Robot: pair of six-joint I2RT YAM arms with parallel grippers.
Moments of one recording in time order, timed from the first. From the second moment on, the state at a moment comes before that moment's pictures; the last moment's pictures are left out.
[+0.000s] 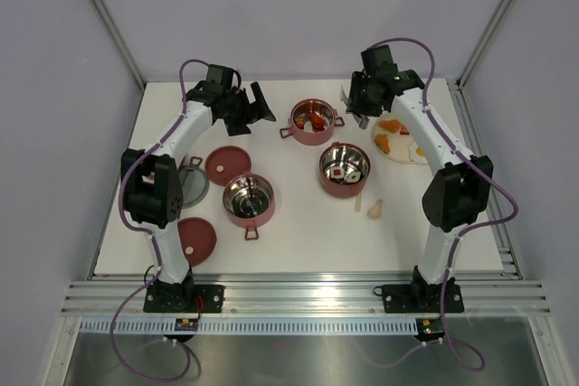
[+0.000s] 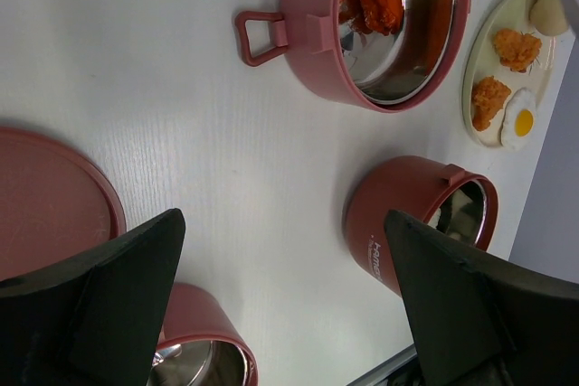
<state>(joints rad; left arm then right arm) -0.24 1.91 1.65 -0.60 0.34 -0.60 0.34 1.91 1.89 -0.85 0.06 0.41</state>
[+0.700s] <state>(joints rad) -0.24 1.91 1.65 -0.60 0.34 -0.60 0.02 1.67 1.47 -0.78 0.11 0.42</state>
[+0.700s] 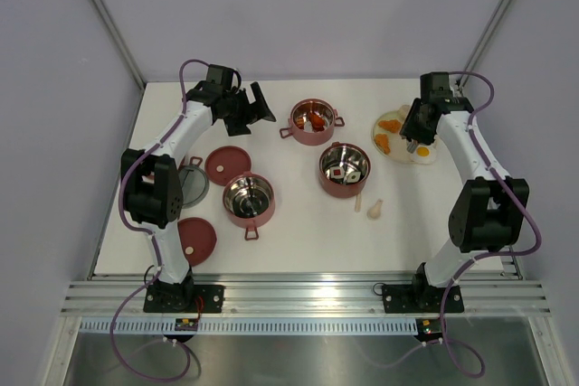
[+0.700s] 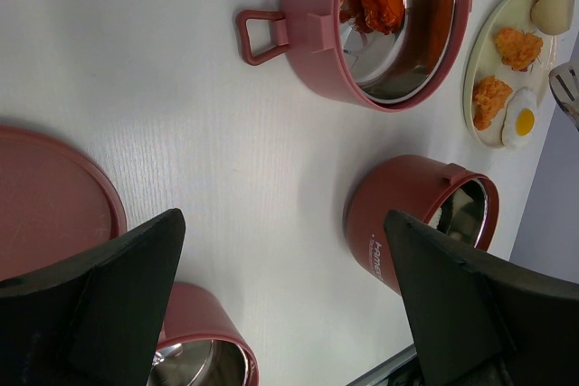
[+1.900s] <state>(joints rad) -0.24 1.91 1.65 -0.60 0.34 -0.60 -0.04 1.80 1.51 -0.77 0.11 0.36</state>
